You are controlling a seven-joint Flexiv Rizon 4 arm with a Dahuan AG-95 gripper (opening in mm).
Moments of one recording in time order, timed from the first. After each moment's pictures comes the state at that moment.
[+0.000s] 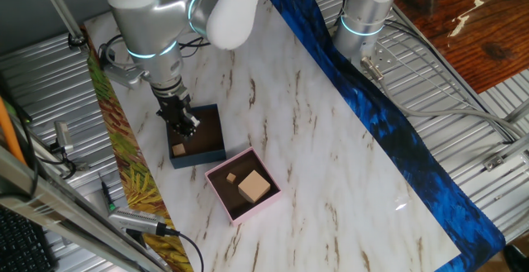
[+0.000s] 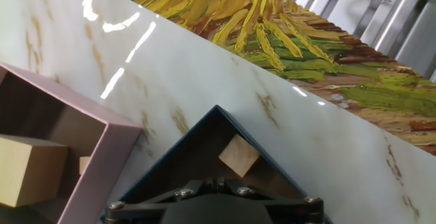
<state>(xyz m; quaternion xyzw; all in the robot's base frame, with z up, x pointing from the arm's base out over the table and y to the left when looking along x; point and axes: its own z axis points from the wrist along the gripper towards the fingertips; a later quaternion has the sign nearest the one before) 0.595 0.074 0.072 -0.27 0.95 0.12 0.05</state>
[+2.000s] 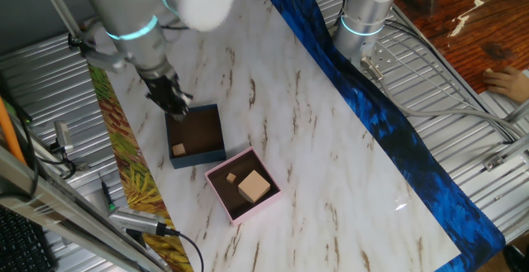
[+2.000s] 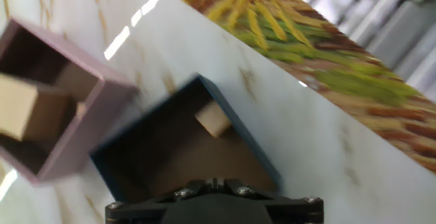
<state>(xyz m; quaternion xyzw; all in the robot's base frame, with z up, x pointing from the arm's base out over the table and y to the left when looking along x) 0.595 0.004 0.122 -0.34 0.93 0.11 -0.01</state>
